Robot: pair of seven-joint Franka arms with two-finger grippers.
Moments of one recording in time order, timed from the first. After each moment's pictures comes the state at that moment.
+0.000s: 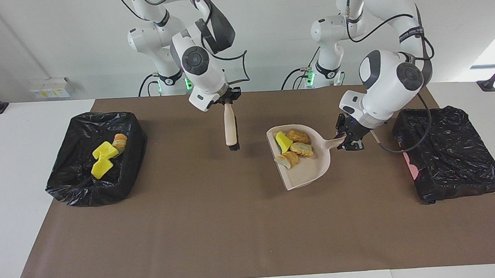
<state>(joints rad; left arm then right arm) 0.24 0.23 -0.34 -1.67 -0.11 1.79 1.43 0.57 -0.06 0.10 -2.14 0.34 1.79 0.51</state>
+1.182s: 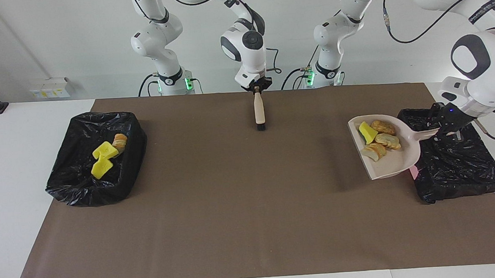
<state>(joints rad) 0.52 0.29 -0.33 -1.53 0.09 1.69 1.75 0.87 0.00 0.10 -2.34 0.34 2.23 0.74</state>
